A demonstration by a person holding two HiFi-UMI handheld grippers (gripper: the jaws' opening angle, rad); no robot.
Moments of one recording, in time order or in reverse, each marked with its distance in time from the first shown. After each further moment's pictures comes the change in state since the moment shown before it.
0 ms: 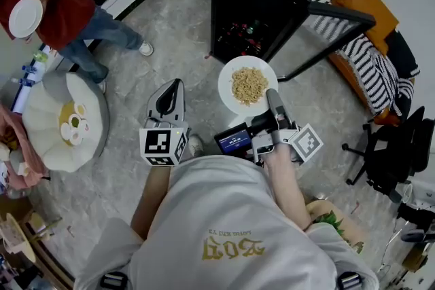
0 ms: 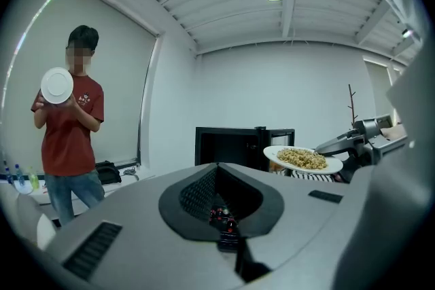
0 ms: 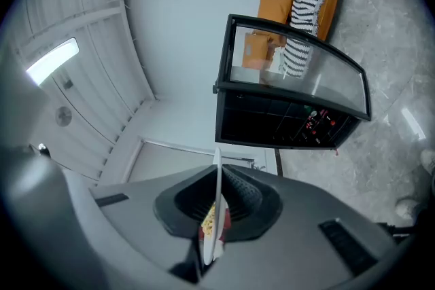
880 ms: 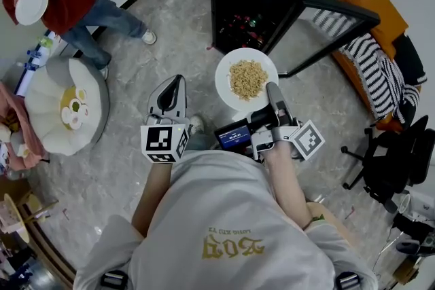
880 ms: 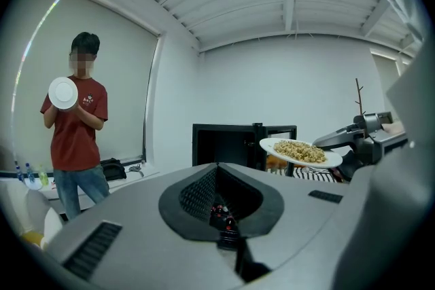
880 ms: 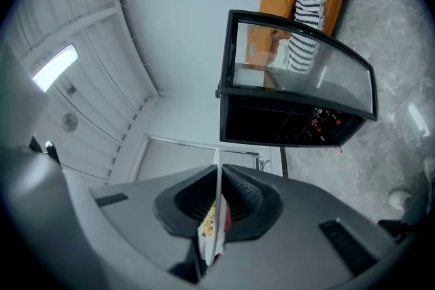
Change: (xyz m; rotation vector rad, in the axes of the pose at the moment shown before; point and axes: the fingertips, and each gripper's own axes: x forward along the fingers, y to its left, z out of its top) left arm 0.004 -0.054 -0.006 0.001 0.026 0.070; right arm -0.012 0.000 0.039 0.025 0.076 0.050
